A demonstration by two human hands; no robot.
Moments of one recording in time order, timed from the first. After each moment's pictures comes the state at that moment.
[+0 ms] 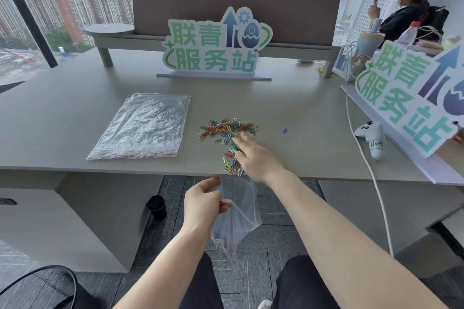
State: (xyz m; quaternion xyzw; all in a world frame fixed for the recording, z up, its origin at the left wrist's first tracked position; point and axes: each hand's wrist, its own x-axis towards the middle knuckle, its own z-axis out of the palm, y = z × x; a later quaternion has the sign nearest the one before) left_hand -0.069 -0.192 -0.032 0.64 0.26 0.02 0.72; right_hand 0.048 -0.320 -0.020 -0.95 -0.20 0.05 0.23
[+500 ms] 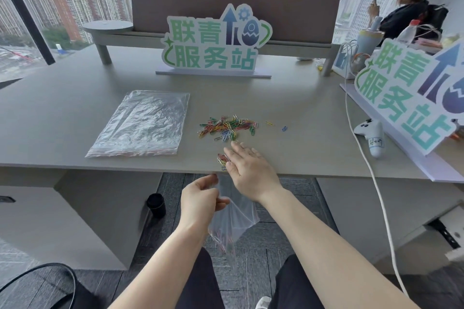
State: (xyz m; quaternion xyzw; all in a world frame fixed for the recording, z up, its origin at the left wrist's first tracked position) left_hand -0.070 -0.185 -0.035 0.64 0.25 0.02 0.73; right_hand 0.013 -0.310 -0.037 -0.96 -0.25 -0.03 0.16
